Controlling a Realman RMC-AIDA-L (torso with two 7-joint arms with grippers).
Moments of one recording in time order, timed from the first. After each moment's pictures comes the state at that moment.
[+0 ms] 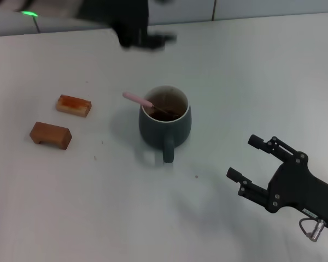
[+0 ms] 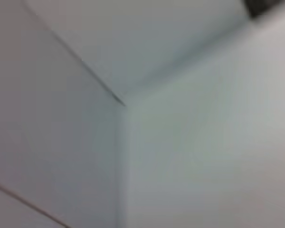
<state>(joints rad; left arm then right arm) -0.64 -2.07 1.30 1.59 2.22 1.37 -1.69 0.29 2.08 -0.19 -0.05 -2.09 -1.65 0.31</state>
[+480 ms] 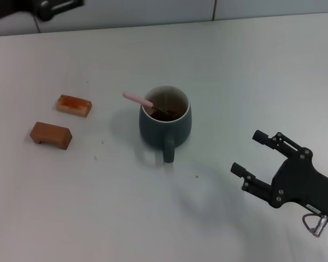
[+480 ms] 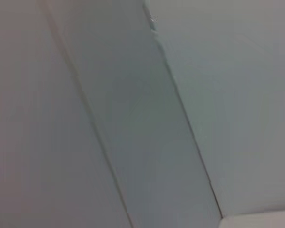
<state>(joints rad) -0.42 -2.06 0.90 1.14 1.54 1.40 -1.27 0.29 2.08 -0.18 -0.06 -2.08 -1.65 0.31</state>
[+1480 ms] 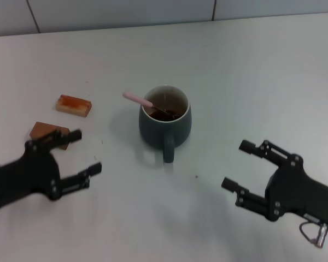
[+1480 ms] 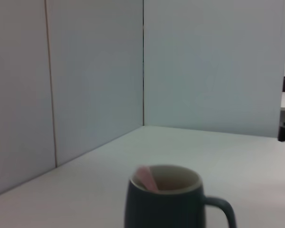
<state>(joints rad) -0.24 -2.05 0.86 0.53 1.67 1.56 -0.83 0.31 2.08 -0.28 -0.10 -2.09 -1.73 0.40</state>
